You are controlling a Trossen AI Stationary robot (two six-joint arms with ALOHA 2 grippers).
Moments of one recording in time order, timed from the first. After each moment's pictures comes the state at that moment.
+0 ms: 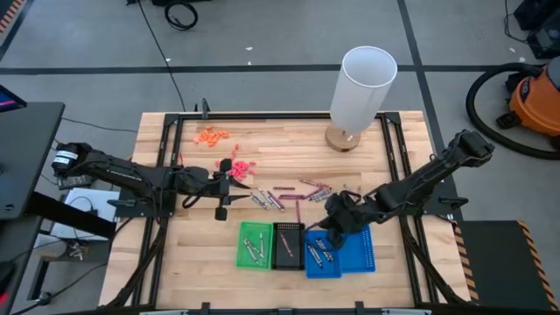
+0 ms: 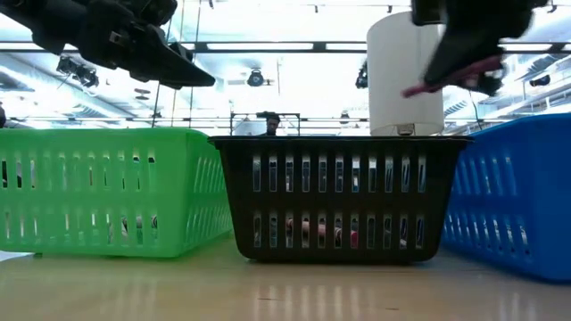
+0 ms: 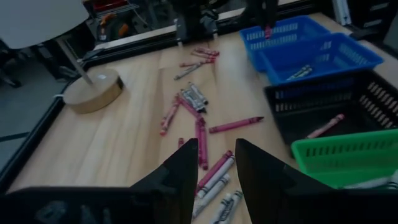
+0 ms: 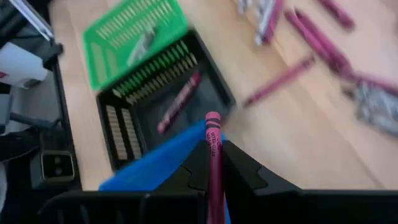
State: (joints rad) left arm -0.12 0.99 0.43 0.22 -0.15 0.18; right arm 0.48 1.35 0.86 -0.40 0.28 0.98
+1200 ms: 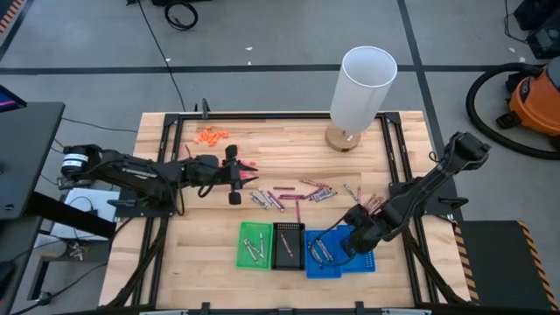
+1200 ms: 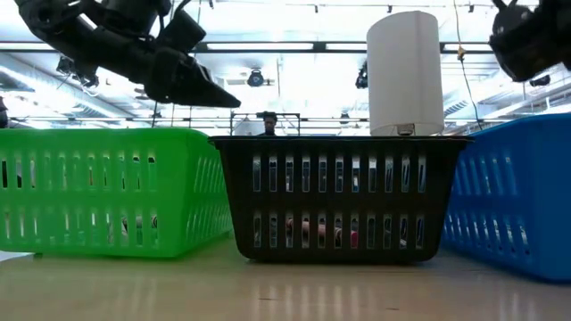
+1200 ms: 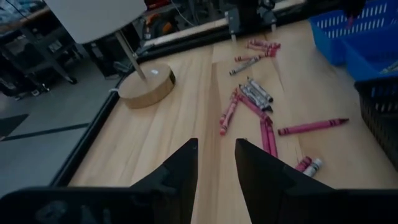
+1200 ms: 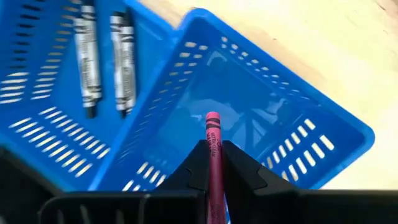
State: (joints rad) left arm 0.07 1.17 0.44 0.44 -0.15 0.28; right arm 0.65 1.41 0.86 -0.77 0.04 1.64
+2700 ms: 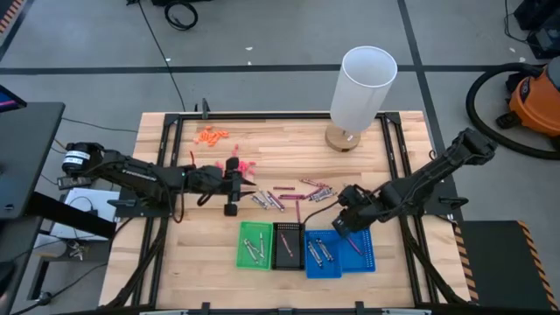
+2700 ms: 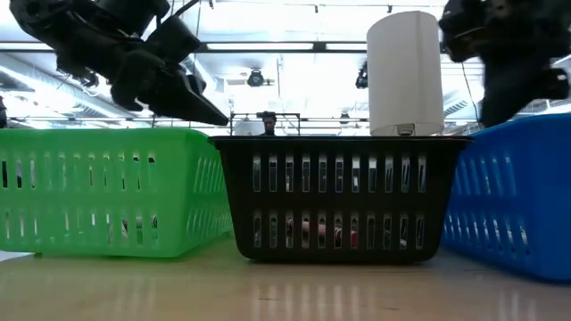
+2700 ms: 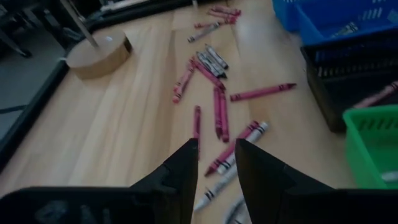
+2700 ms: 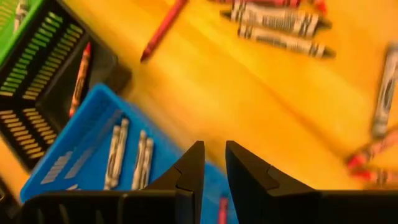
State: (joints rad) left arm -0.04 1.18 0.43 0.30 -0.15 0.19; right arm 0.48 1.30 0.86 -0.76 0.28 1.33
